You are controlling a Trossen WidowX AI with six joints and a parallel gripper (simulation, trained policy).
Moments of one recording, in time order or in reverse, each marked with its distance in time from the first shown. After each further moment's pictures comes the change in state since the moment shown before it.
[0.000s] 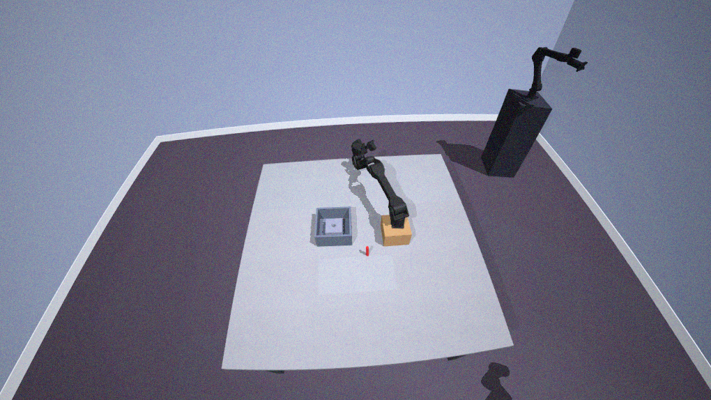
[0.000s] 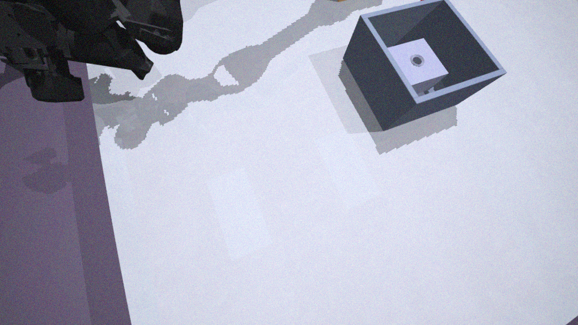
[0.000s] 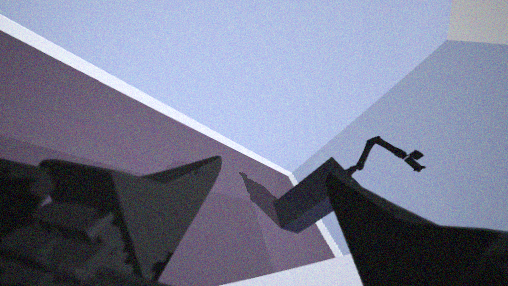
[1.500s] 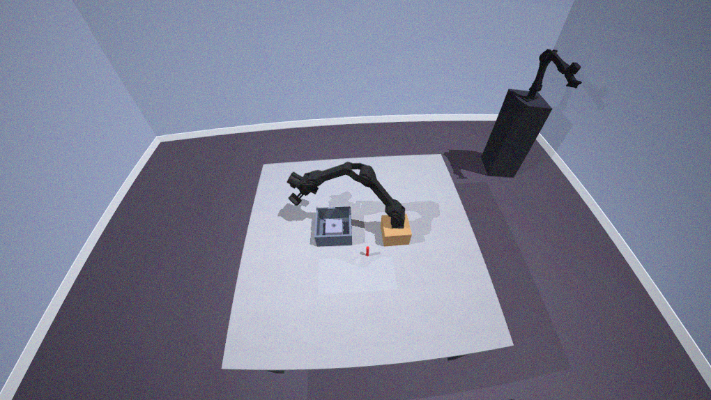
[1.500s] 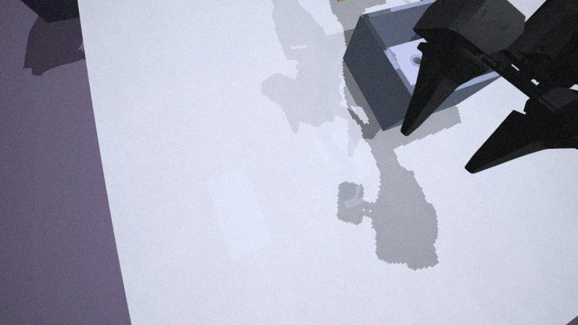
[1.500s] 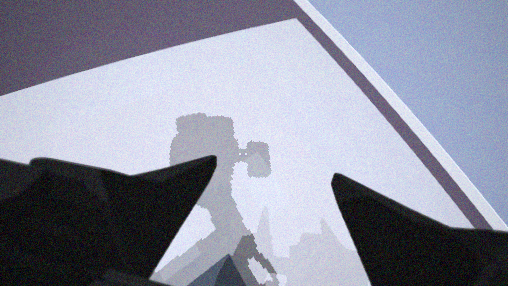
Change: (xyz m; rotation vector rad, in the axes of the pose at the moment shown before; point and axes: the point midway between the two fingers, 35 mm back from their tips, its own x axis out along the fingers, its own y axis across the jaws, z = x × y) arm -0.598 0.022 0.142 -0.176 0.215 1.283
